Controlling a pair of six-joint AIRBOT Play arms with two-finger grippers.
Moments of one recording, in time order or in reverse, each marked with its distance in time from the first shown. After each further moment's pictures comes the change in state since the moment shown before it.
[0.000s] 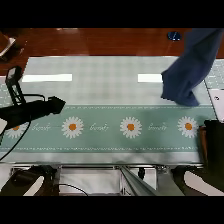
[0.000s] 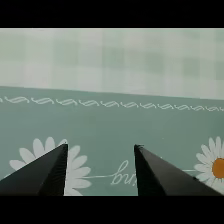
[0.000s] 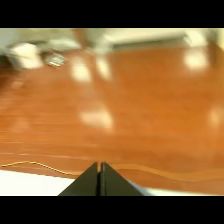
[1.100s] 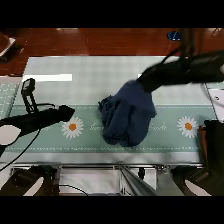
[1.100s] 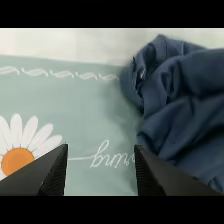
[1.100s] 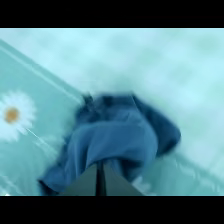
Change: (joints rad) left arm -0.095 0.012 -0.129 -0.071 0.087 -0.019; right arm 0.619 0.151 -0.616 -0.292 0.151 0.212
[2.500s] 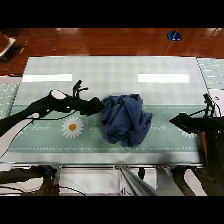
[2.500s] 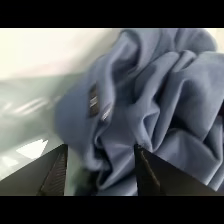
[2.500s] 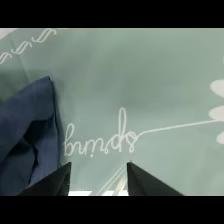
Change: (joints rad) left arm -0.021 -0.900 0.311 -0.774 0.025 0.537; right arm -0.815 0.207 -0.750 0.229 -0.002 -0.114
